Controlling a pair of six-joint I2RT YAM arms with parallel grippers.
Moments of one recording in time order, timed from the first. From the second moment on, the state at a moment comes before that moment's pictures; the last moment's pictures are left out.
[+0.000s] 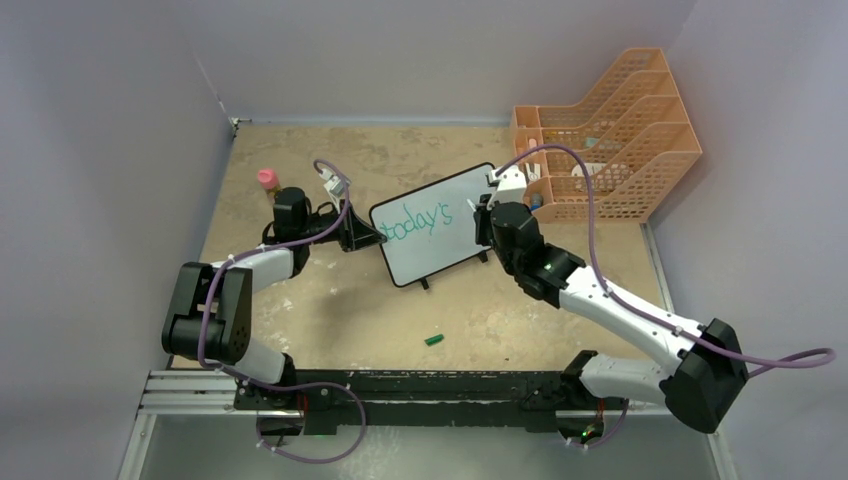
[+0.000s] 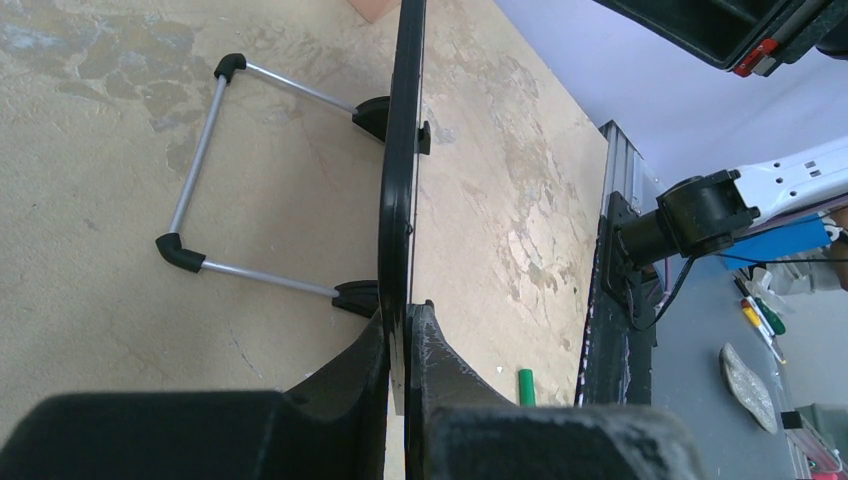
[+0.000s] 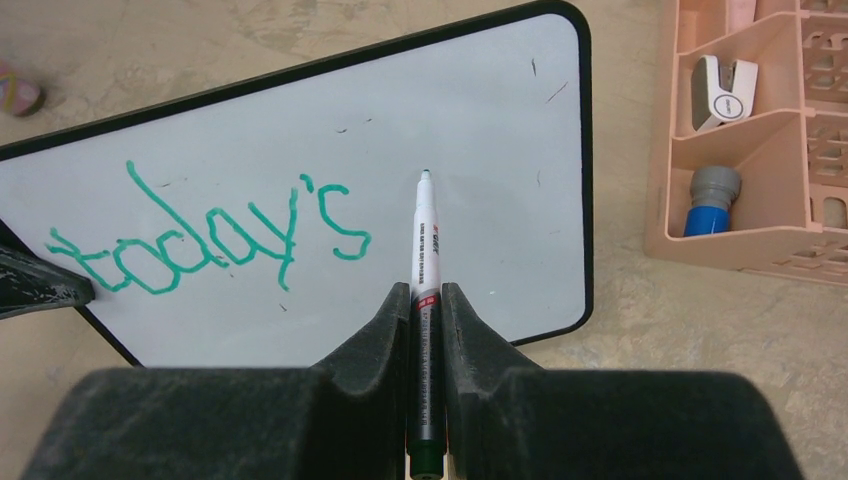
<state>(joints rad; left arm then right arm) -0.12 1.51 0.64 0.53 1.09 -0.36 0.76 1.15 0.85 -0.07 0.48 0.29</state>
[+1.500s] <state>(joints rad) -0.12 1.51 0.65 0.50 1.08 -0.34 0.70 1.25 0.89 0.02 0.47 0.23</state>
